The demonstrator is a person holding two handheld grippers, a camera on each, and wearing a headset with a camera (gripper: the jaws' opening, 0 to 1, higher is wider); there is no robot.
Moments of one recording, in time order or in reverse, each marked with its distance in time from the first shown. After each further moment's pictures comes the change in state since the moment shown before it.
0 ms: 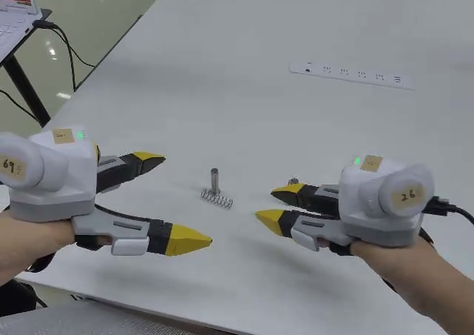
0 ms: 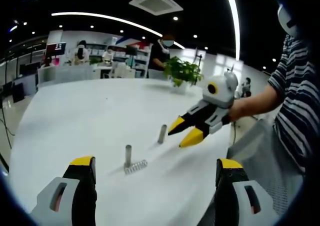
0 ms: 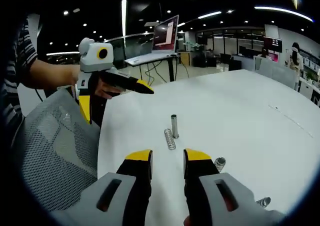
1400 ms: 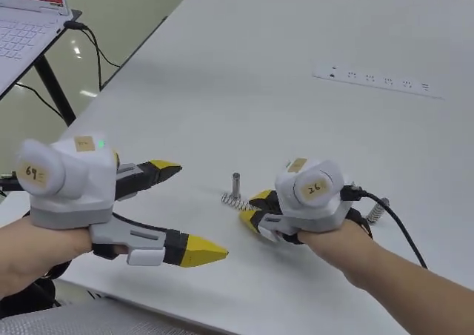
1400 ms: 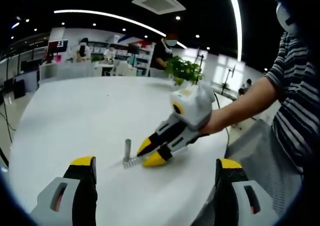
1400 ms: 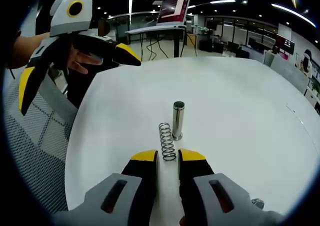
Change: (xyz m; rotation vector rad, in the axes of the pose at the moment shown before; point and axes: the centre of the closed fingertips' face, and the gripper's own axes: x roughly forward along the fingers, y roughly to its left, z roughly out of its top) left arm -0.007 -0.003 -0.007 -0.023 0.011 0.006; right arm 0.083 -0.011 -0.034 -0.082 0.191 -0.009
